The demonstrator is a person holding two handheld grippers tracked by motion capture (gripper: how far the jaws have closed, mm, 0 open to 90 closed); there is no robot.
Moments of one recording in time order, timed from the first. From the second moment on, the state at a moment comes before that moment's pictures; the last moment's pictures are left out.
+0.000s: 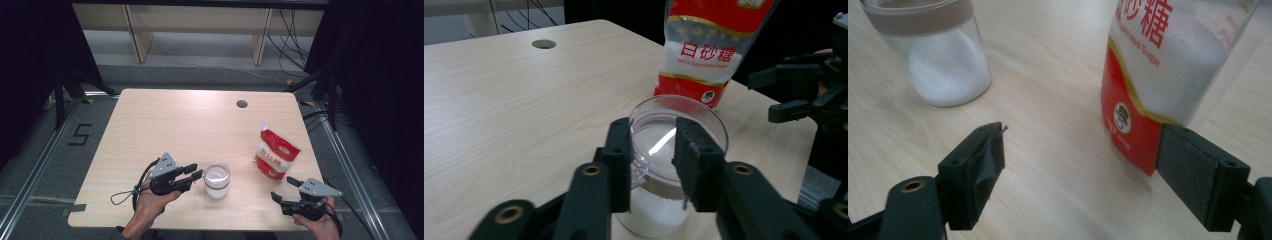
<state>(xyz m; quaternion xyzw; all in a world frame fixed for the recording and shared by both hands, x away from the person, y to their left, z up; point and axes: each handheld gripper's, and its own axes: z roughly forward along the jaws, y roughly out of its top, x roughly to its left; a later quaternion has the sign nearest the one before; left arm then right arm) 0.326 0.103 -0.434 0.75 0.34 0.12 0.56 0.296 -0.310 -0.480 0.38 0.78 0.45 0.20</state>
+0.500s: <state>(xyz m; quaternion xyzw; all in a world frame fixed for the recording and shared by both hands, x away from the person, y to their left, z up) 0.308 0.110 -0.444 0.75 0.35 0.11 0.54 0.293 -0.307 -0.476 0.37 0.77 0.47 0.20</state>
